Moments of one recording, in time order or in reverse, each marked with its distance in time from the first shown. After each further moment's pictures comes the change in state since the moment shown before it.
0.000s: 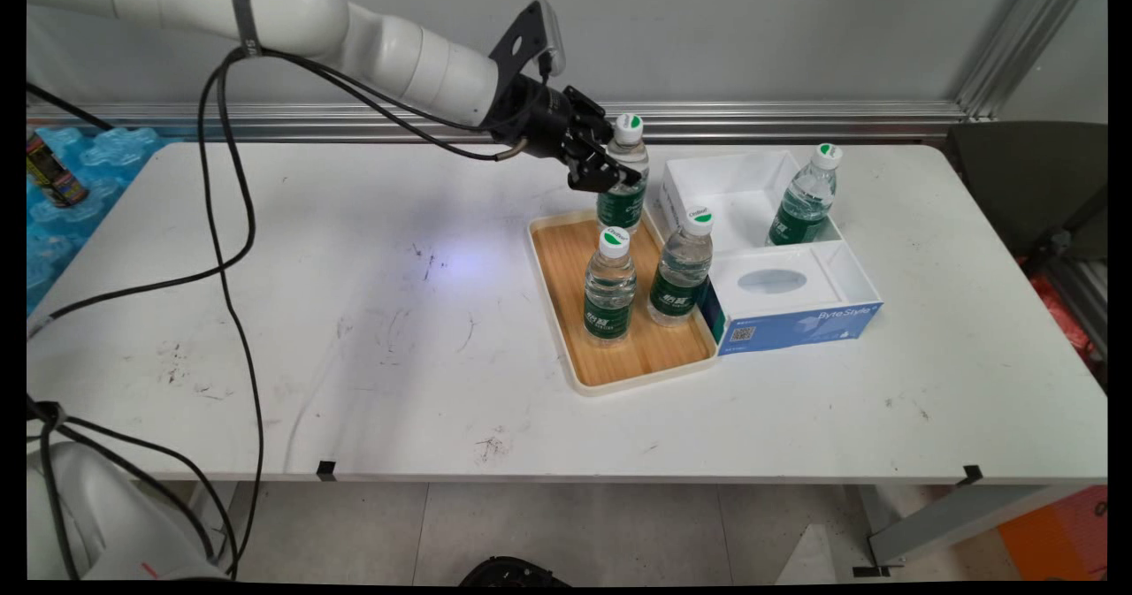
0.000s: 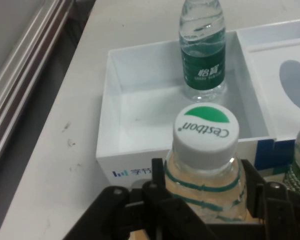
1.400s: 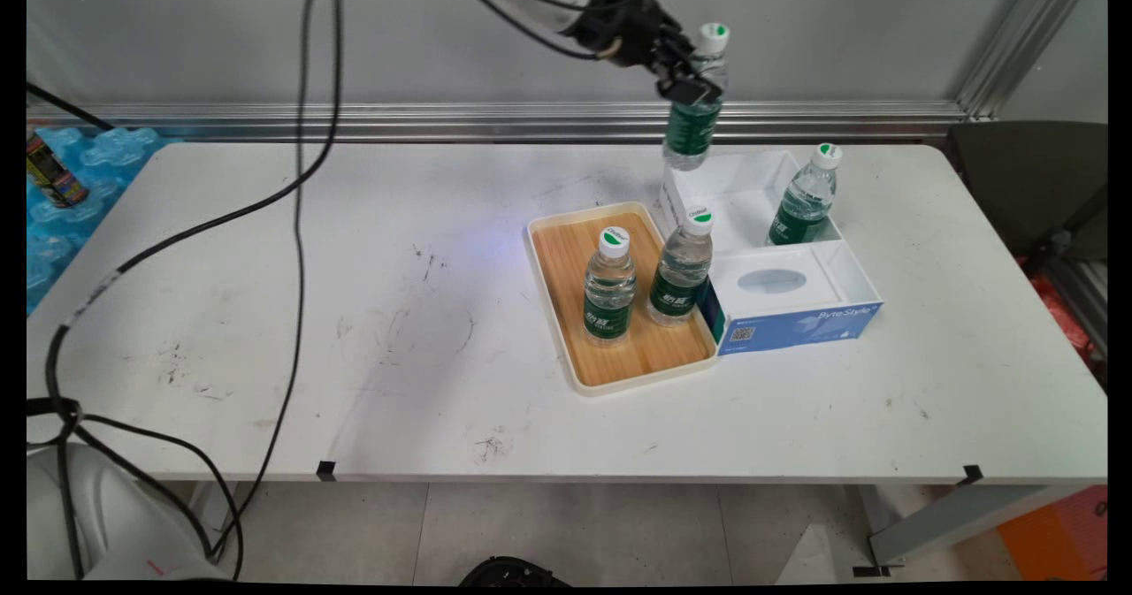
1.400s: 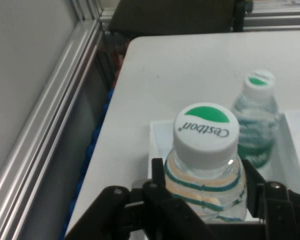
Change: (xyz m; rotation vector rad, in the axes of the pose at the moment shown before) arm 0.114 -0.046 0.032 0.033 -0.017 -0.026
